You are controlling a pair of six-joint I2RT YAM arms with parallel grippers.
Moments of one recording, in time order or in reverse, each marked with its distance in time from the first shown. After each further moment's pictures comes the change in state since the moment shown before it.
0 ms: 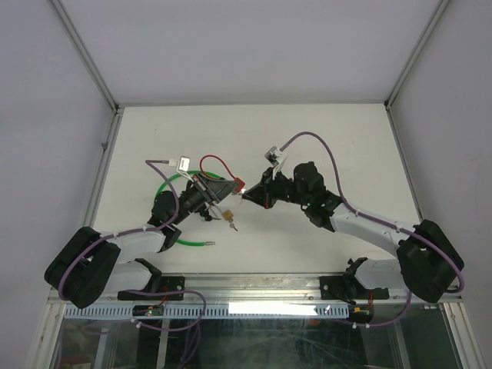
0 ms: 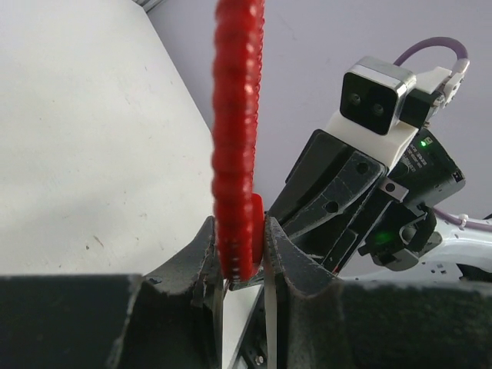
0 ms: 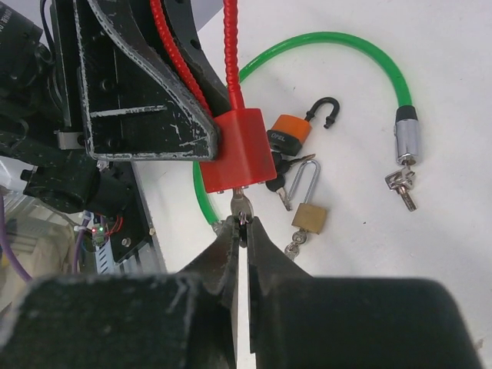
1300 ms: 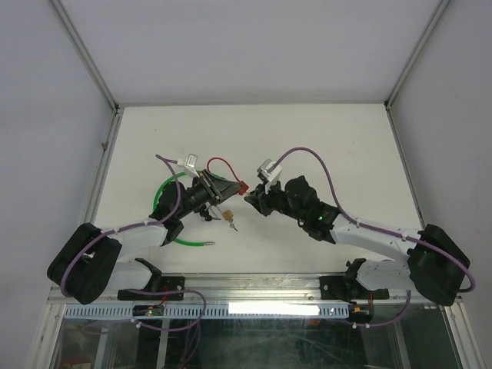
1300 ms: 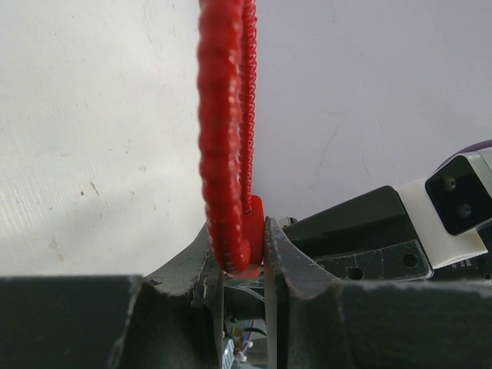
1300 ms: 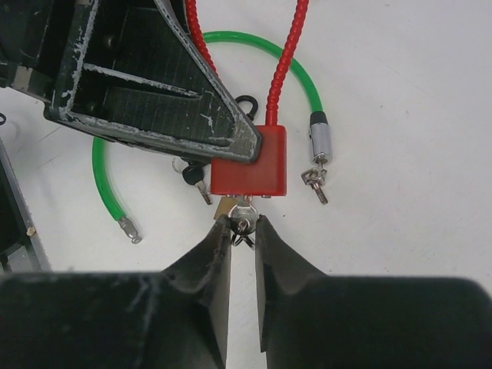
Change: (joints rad) left arm 0.016 0.030 0.080 -0.237 0.050 -0.151; right arm 0.165 -0.062 -0.046 -0.069 0.373 -0.292
